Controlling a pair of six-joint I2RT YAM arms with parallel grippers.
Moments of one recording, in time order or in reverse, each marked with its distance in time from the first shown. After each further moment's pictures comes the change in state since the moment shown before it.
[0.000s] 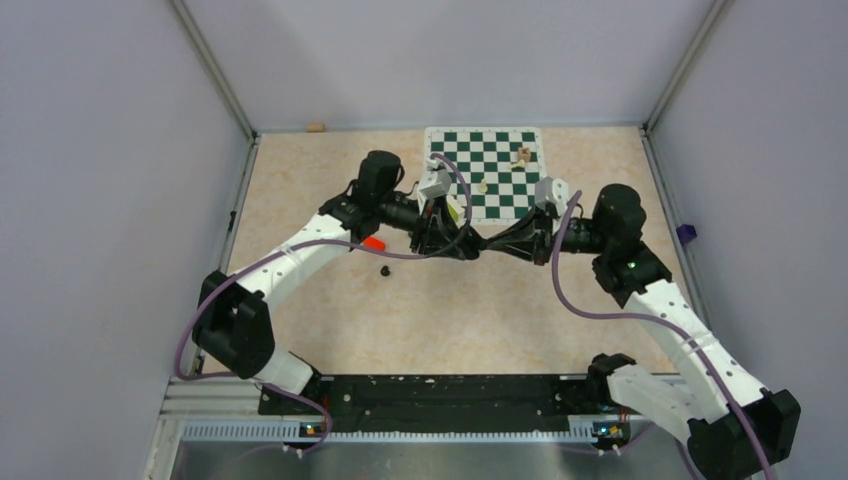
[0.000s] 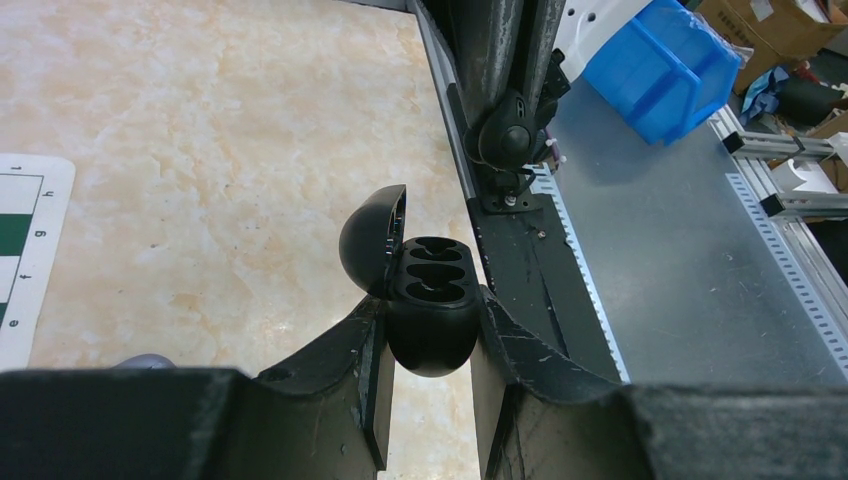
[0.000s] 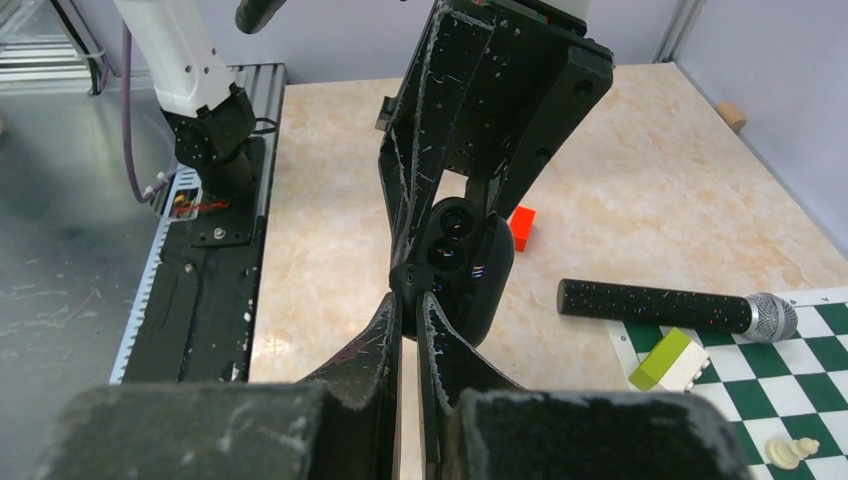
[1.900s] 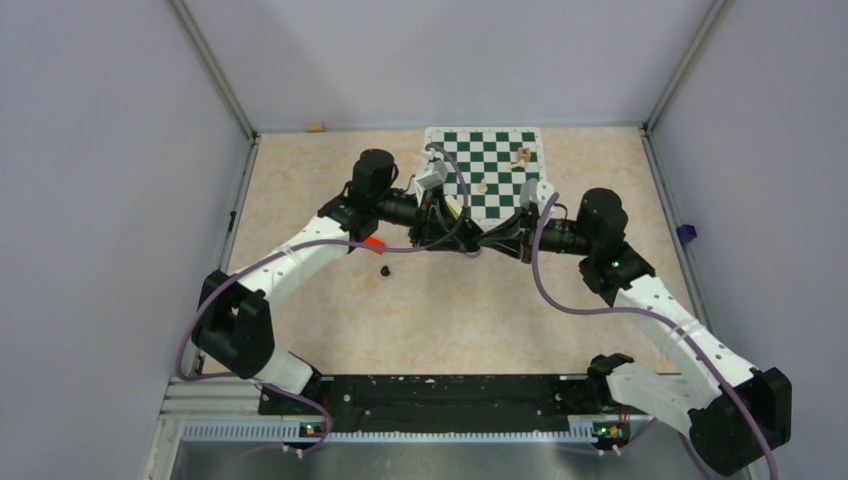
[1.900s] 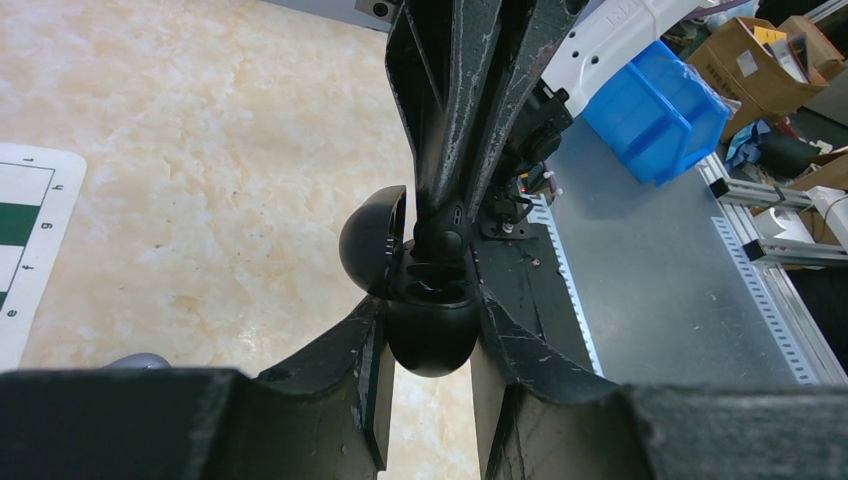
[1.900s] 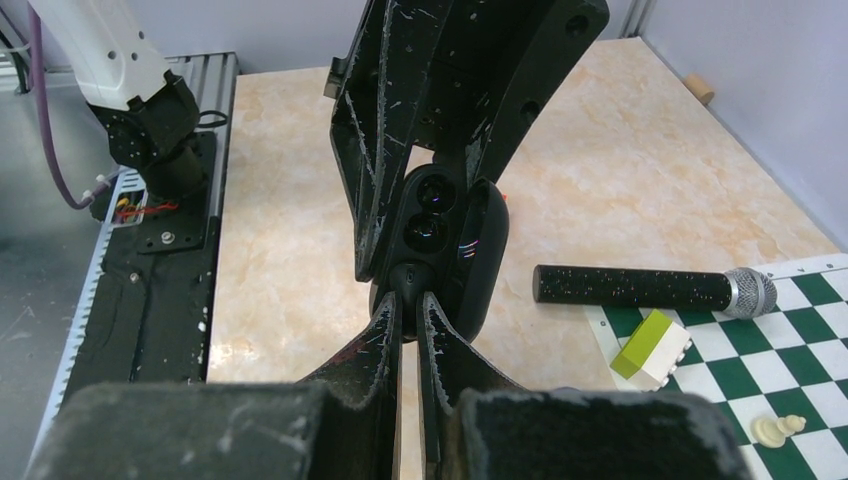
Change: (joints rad) left arm 0.016 -0.001 -0.039 0.184 -0.011 -0.205; right arm 0.064 0.060 -0.058 0.109 0.134 -0.006
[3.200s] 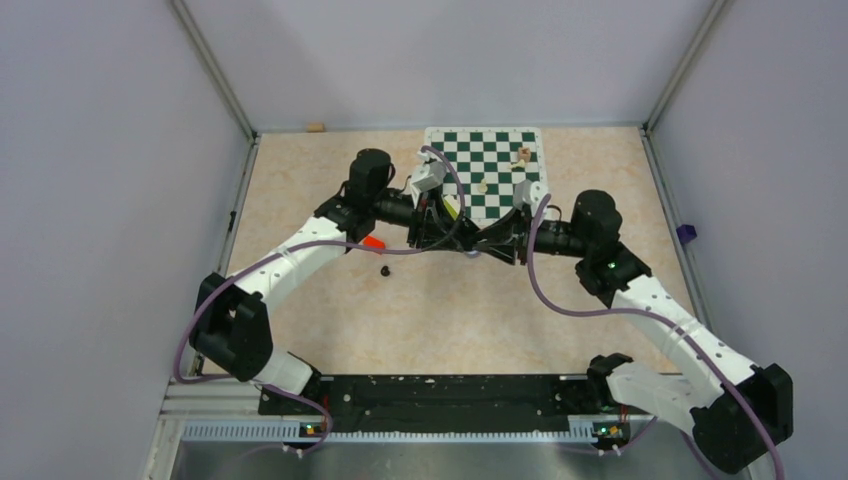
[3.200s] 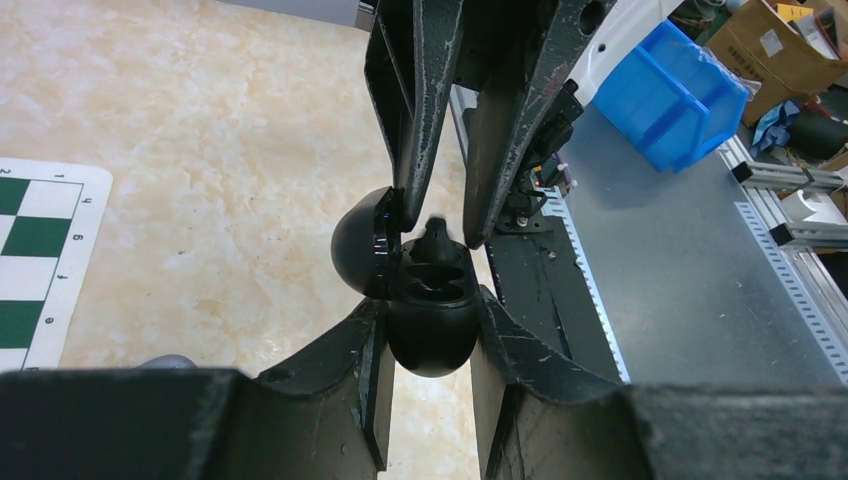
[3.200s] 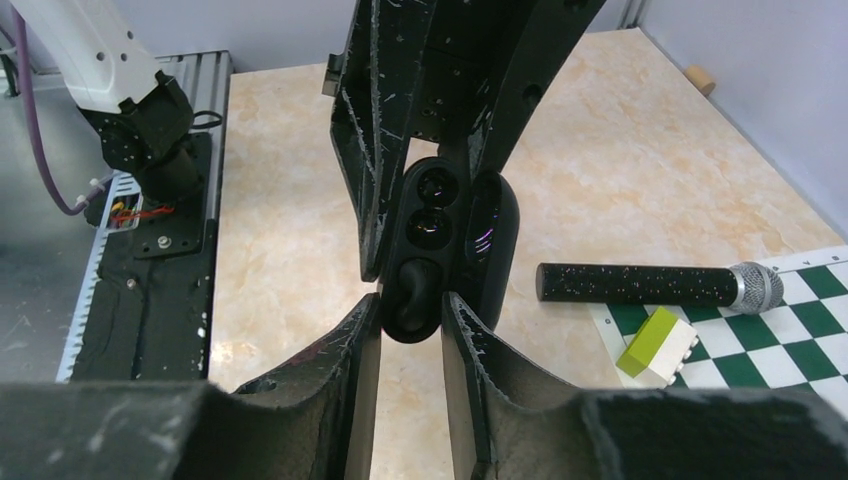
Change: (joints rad) left arm 0.013 -0.017 -0.005 -0.021 0.013 0.076; right arm 0.043 0.008 0.003 0.000 0.069 0.006
